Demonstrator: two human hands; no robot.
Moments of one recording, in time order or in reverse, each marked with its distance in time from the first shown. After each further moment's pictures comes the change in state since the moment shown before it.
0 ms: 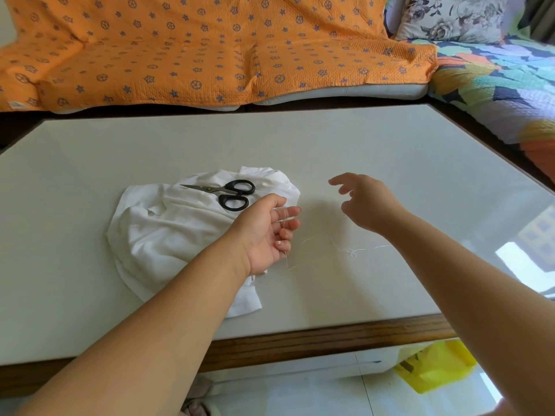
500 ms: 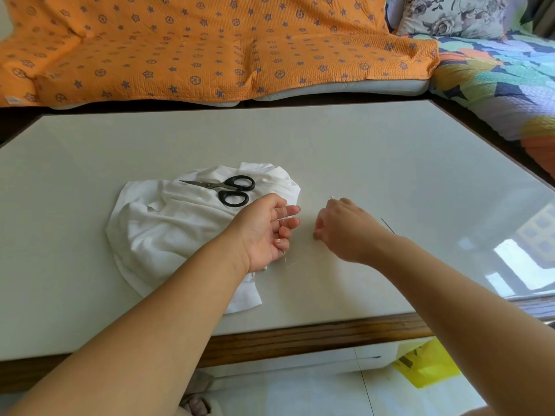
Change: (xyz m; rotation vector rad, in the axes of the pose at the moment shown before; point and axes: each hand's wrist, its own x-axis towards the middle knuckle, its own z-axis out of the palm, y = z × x) left_hand 0.002 -0.002 -0.003 0.028 0.003 -0.005; right_hand -0.030 -0.015 0.029 -0.408 -0.203 -0.222
